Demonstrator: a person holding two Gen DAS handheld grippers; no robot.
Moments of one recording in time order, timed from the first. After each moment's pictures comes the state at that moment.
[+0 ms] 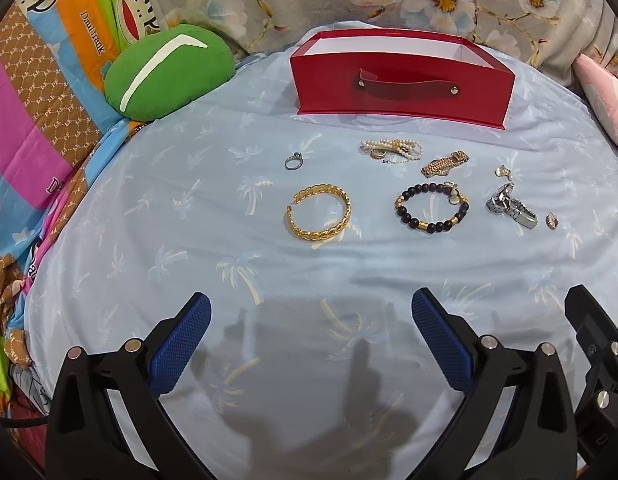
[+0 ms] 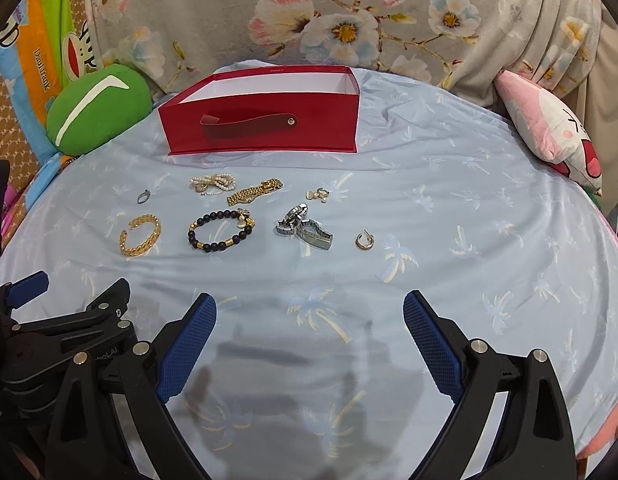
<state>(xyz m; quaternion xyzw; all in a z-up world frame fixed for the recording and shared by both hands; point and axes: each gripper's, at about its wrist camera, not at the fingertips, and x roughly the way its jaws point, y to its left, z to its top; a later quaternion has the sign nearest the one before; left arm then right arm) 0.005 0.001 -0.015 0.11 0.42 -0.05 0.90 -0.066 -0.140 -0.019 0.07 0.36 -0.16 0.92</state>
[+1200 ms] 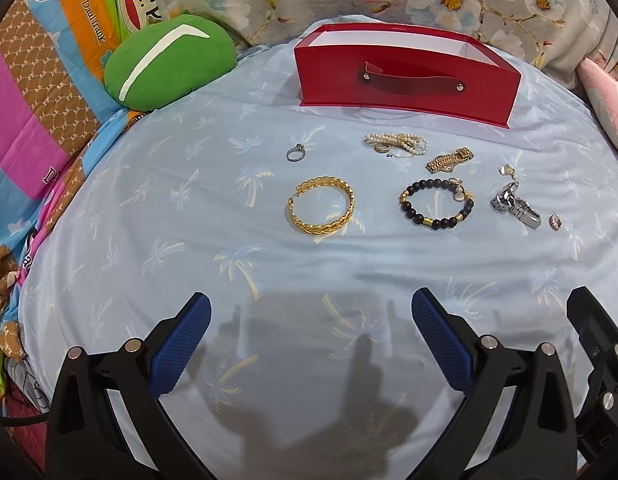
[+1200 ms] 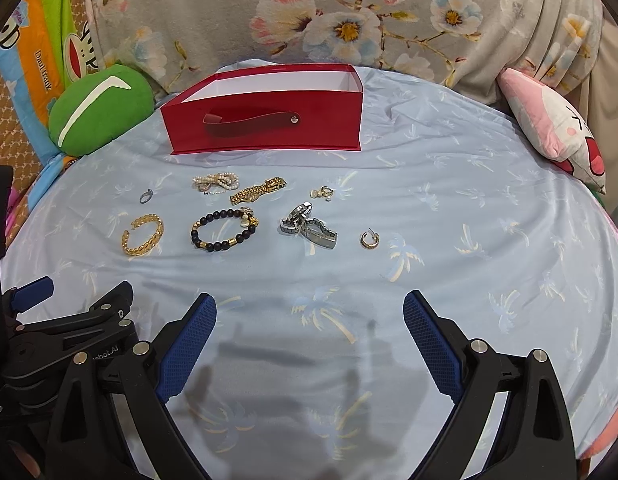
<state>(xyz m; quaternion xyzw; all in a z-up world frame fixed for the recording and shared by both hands) 0.008 0.008 -0.020 0.10 0.43 -0.05 0.90 -0.065 -0.138 -0.021 0.07 0.36 -0.16 0.92</state>
